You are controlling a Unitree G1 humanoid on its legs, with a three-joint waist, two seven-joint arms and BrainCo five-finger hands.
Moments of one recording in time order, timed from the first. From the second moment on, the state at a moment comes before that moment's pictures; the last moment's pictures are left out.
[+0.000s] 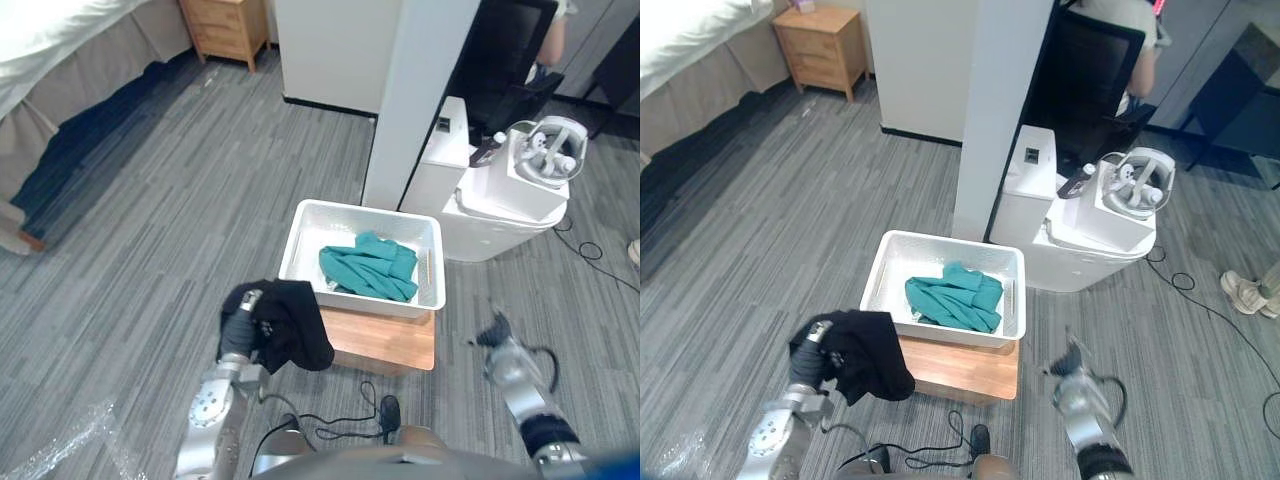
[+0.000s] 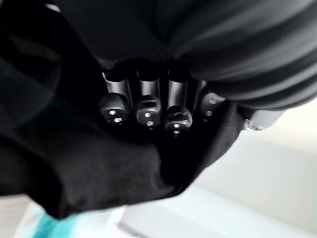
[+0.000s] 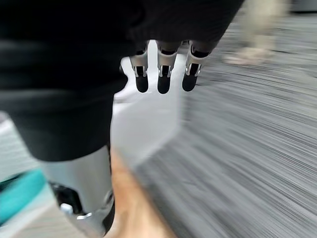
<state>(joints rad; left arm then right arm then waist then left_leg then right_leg) 0.29 0.15 0.06 -0.04 -0.45 -0.18 -0.09 0.03 -0.24 -0.11 0.73 -0.41 0.15 -0.24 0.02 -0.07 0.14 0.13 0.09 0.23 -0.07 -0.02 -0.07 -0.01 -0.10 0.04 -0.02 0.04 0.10</state>
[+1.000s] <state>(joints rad) -0.18 0.45 0.27 0.20 -0.39 -0.34 -0.15 0.36 -0.04 -0.58 1.03 -0.12 0.00 -0.07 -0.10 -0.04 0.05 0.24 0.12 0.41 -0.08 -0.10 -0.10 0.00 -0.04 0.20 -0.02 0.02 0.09</state>
